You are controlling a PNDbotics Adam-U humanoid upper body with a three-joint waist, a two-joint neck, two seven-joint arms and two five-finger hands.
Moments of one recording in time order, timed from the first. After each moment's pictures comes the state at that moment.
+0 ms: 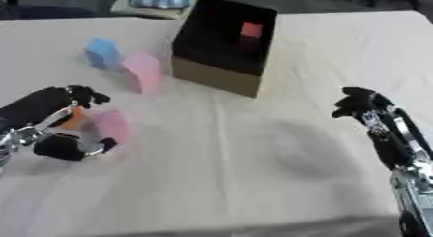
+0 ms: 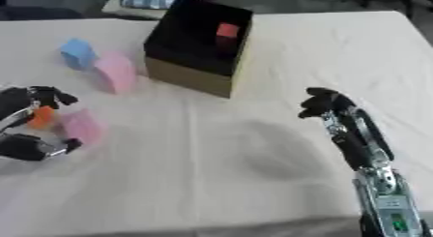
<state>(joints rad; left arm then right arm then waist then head) -0.30 0.58 -0.16 -1.70 -0.84 -0.08 -0.43 -0.13 -0.15 -0.10 -1.66 0.01 -0.29 0.32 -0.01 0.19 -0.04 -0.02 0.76</state>
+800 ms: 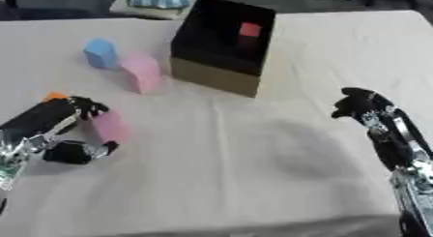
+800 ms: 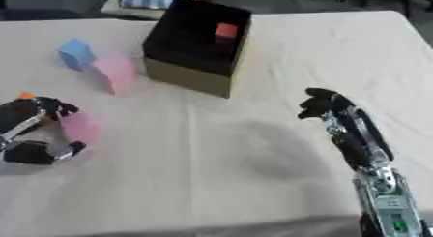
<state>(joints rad) -0.29 0.54 -0.16 -1.62 -0.89 -0.09 -0.43 -0.13 -0.15 -0.10 -1.66 0.01 -0.29 0.33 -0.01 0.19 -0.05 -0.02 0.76</state>
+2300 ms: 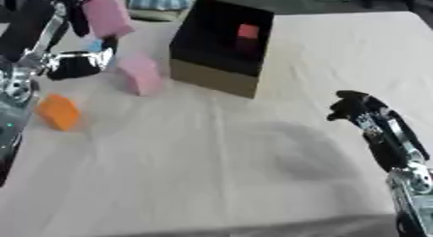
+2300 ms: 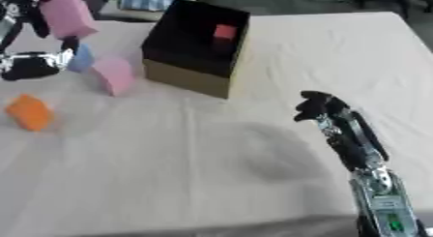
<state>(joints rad) -0.70 0.45 -0.19 -1.53 -0.72 0.02 -0.10 -0.12 -0.15 -0.08 -1.65 0.02 -0.28 0.34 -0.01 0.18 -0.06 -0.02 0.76</state>
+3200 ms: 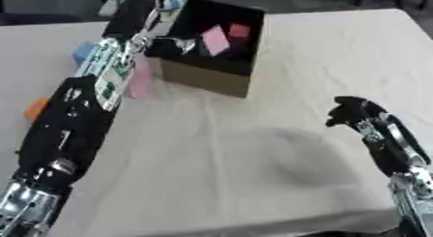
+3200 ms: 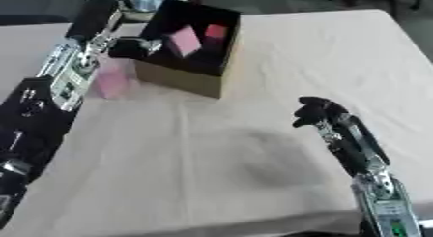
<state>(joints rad) -0.94 0.18 -0.13 -1.04 -1.01 -0.02 0.07 -0.13 -0.15 -0.06 -1.65 0.01 -0.28 0.37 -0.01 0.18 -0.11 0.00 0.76</state>
